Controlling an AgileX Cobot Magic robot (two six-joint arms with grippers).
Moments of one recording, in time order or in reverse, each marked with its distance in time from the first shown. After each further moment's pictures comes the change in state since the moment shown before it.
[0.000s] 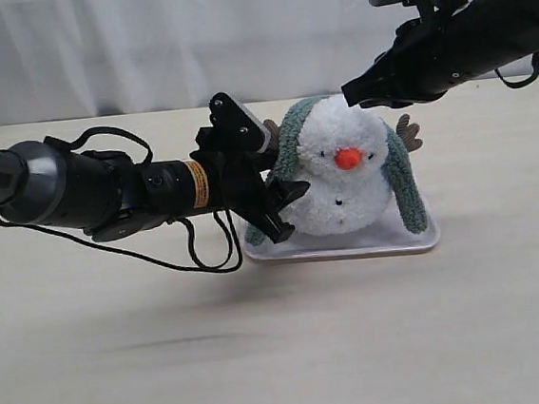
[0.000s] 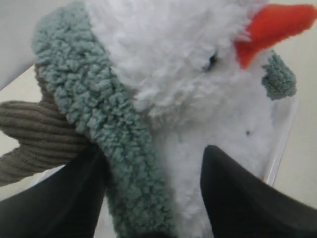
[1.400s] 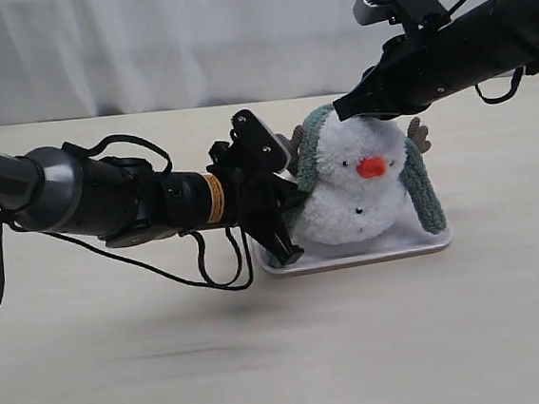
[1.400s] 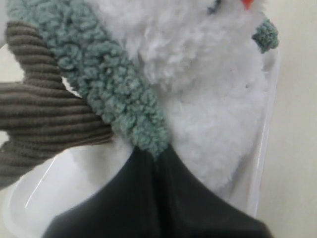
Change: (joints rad) left arm -0.057 0.000 0.000 0.062 0.107 -0.030; right arm 0.000 0.067 0.000 0.114 -0.036 -0.154
